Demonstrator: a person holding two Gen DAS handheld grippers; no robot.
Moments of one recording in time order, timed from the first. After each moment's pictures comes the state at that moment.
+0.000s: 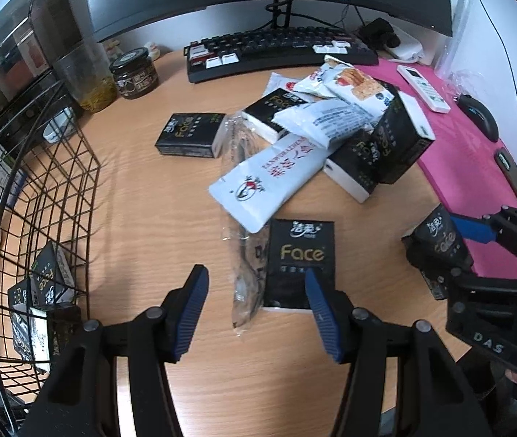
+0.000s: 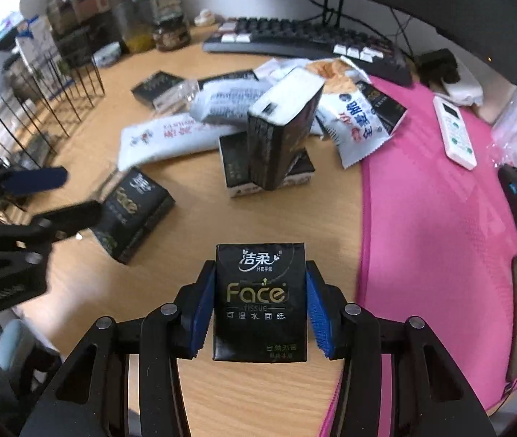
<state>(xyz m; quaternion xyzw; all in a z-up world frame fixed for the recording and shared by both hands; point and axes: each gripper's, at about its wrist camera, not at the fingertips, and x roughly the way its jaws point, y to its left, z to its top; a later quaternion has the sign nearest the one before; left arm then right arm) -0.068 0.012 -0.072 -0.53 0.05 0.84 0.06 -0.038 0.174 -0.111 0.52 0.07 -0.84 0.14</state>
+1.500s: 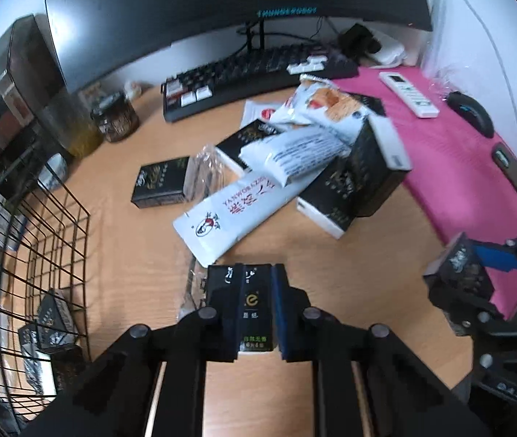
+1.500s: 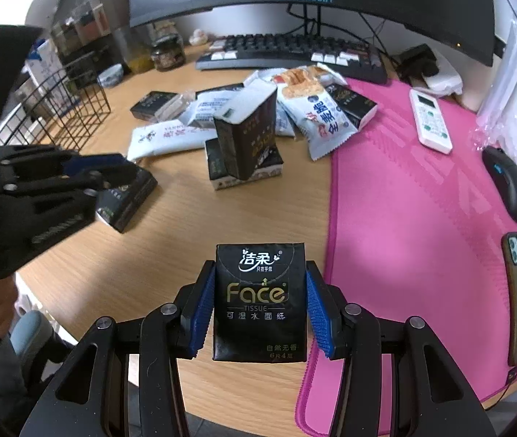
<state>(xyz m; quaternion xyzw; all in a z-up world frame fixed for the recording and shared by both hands) -0.080 0.044 -0.061 -0.49 0.10 0.86 0.06 -0.014 0.200 -0.099 0.50 0.05 -0.85 0.14</state>
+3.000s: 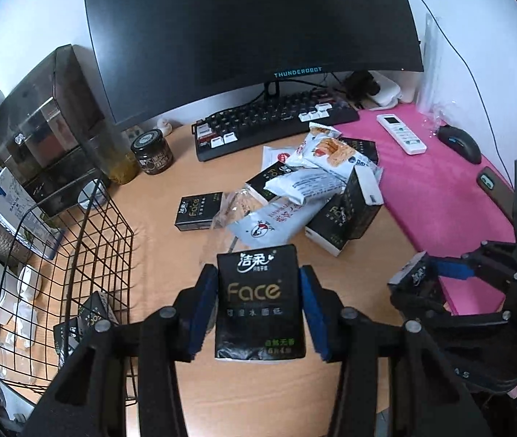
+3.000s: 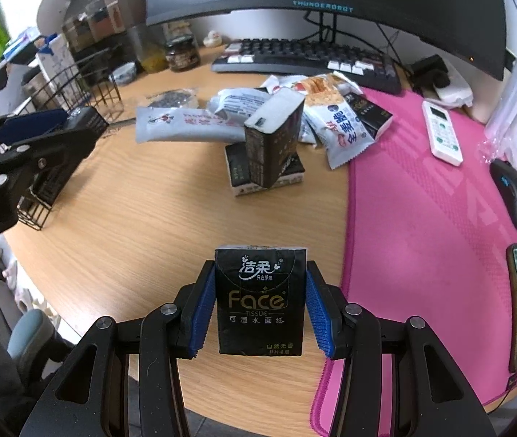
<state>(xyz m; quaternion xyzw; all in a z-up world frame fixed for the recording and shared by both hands) -0.043 0.037 -0.009 -0.44 0.10 0.89 0.04 -0.010 0.187 -0.096 0.49 0.06 -0.85 0.16</state>
